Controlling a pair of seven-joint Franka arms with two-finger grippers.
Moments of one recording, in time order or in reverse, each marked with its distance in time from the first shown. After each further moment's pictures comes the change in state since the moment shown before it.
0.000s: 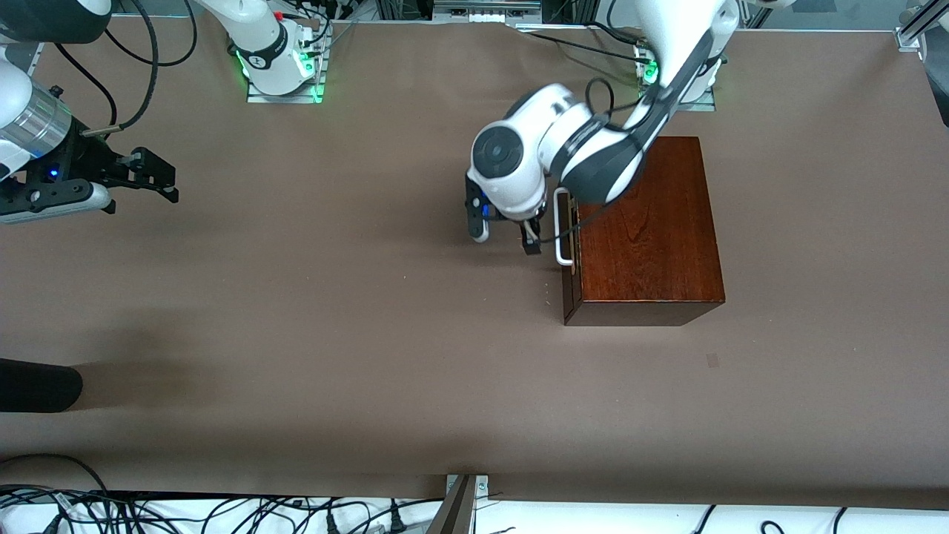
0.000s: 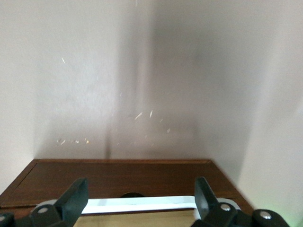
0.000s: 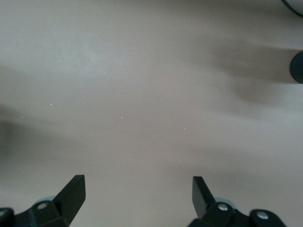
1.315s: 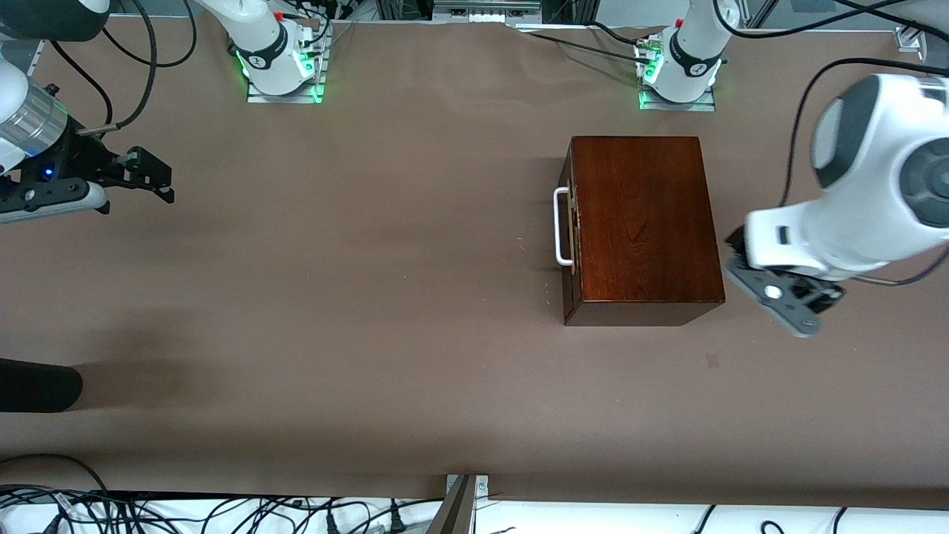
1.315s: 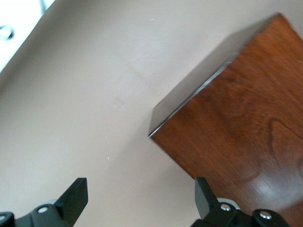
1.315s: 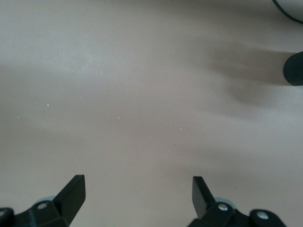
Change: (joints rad) left arm 0.410 -0.106 0.199 0.226 0.021 -0.185 -0.154; right arm 0.000 0.004 0.002 0.012 -0.015 -0.008 0.000
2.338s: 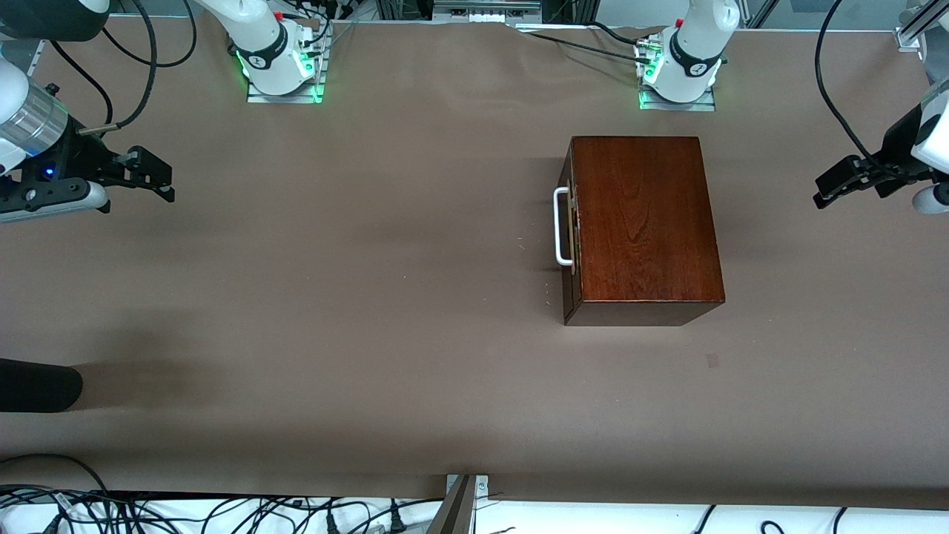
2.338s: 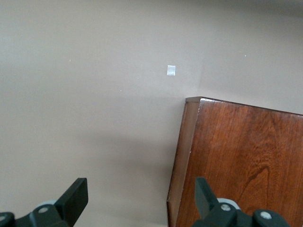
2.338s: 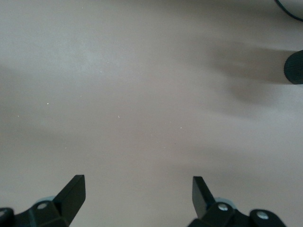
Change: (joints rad) left arm 0.056 -0.500 0.128 -0.537 -0.122 0.163 -0.688; right arm 0.000 0.001 0.000 0.001 0.000 -0.006 0.000
